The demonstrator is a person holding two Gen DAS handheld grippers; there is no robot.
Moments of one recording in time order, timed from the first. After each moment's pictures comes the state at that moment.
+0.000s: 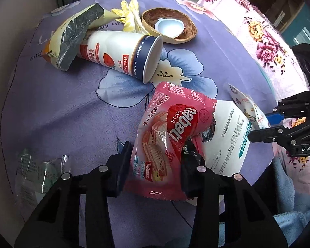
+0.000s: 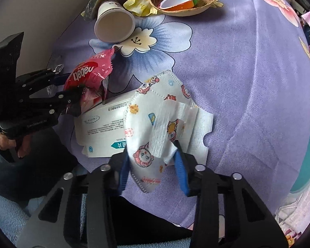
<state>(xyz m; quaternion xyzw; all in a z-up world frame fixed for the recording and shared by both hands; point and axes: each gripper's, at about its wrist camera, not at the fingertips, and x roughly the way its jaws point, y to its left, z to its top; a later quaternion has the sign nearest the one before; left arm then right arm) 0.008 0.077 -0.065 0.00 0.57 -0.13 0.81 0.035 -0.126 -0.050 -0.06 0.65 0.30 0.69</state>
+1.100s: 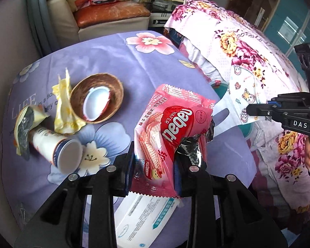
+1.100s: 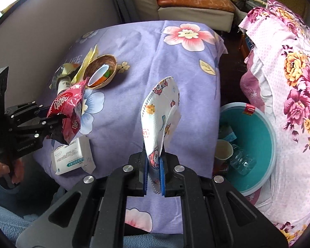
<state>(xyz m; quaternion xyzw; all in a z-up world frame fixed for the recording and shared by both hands) 0.058 -0.057 0.013 0.04 0.51 -0.19 0.84 0.072 -0.273 0.028 0.01 0.55 0.18 0.81</state>
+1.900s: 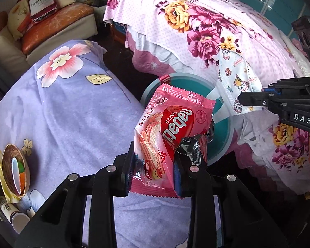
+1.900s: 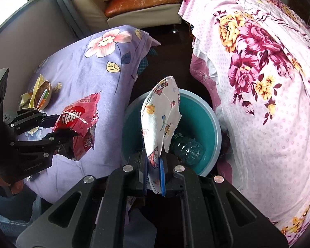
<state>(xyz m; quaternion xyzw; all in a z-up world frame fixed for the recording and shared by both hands) 0.105 -0.275 -0.024 0.15 0.53 -0.28 0.79 0.079 -0.442 -0.002 0.07 0.56 0.08 0.82</state>
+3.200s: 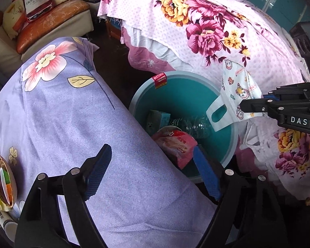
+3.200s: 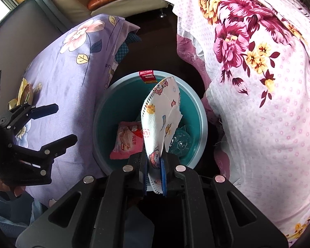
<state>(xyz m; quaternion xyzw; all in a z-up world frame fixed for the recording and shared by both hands) 0.120 -0.299 -0.046 0.14 0.53 -0.28 0.79 0.093 -0.484 -0.045 0.10 0.60 0.07 0.79</state>
